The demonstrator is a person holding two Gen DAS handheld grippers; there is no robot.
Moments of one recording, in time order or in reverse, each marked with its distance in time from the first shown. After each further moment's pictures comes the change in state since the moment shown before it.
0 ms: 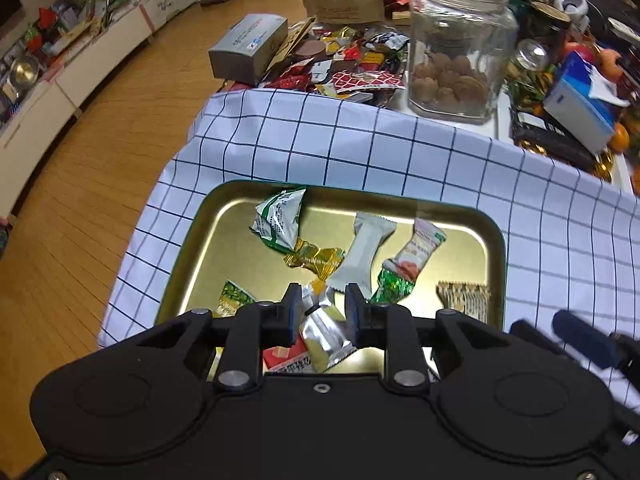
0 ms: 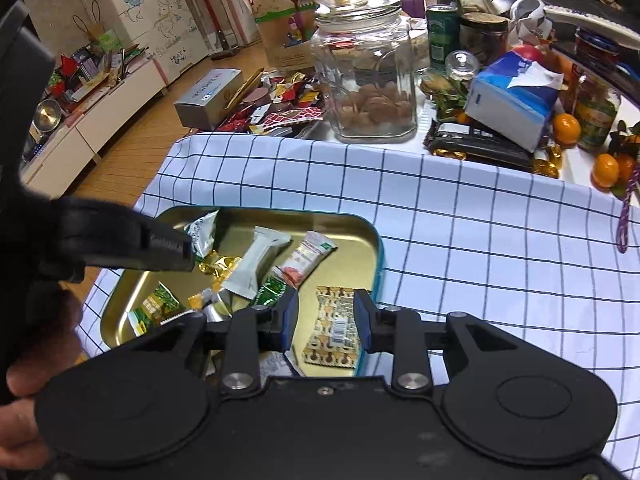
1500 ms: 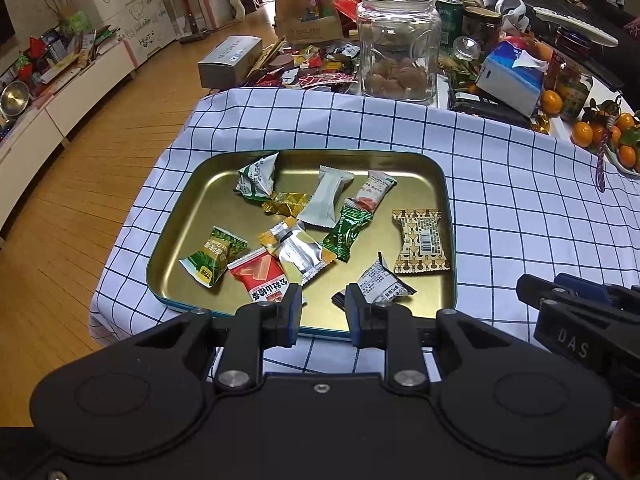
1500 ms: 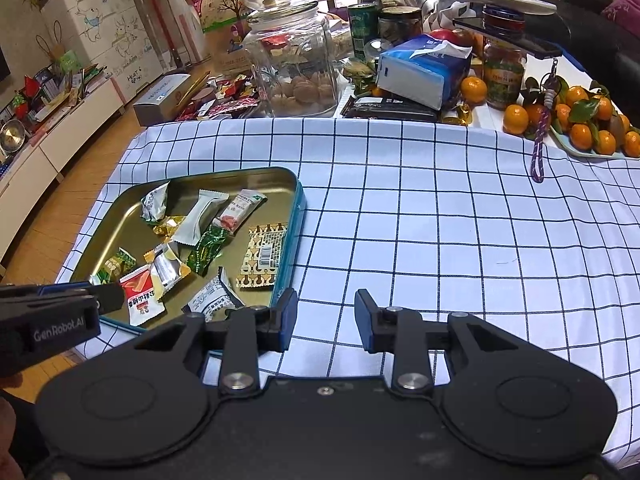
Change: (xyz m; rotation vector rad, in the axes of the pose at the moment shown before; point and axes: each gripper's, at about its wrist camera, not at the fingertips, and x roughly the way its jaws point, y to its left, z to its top) left arm -0.043 -0.004 -0.089 0.043 -0.123 -0.080; right arm -0.041 -0.035 -0.075 0.087 -0.042 -0.105
